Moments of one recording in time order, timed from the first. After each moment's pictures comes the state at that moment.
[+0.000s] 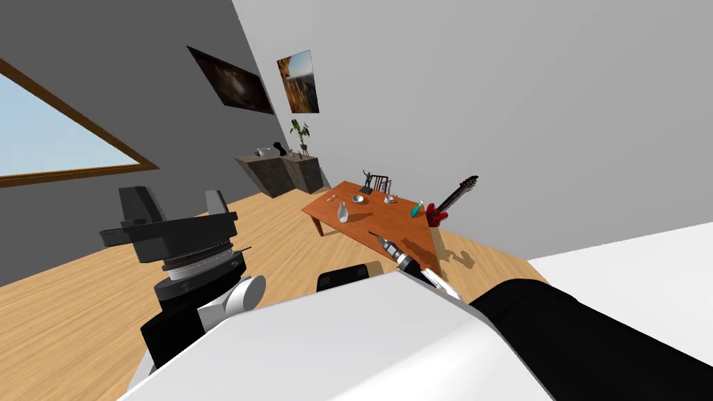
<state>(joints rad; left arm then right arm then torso) 0.52 0.02 0.06 -2.39 0.08 -0.57 0.16 0.66 -0.63 0.21 -1.81 0.13 -0.32 0.26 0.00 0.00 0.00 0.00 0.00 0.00</state>
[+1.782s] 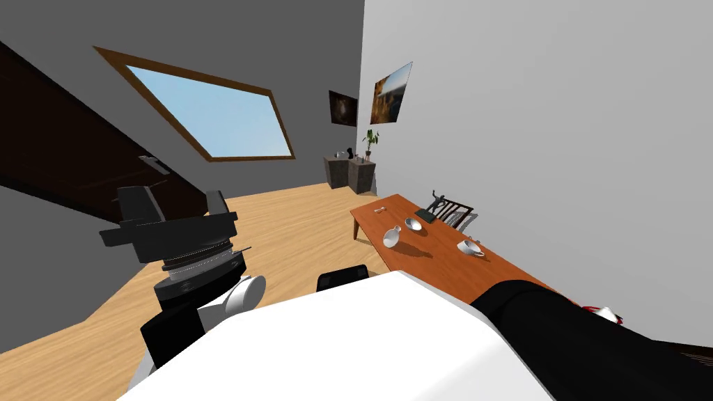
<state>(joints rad) 0.52 0.02 0.06 -2.39 0.08 -0.57 0.16 0.80 -1.07 0.54 -1.29 0.35 -0.20 0.40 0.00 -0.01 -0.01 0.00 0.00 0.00</state>
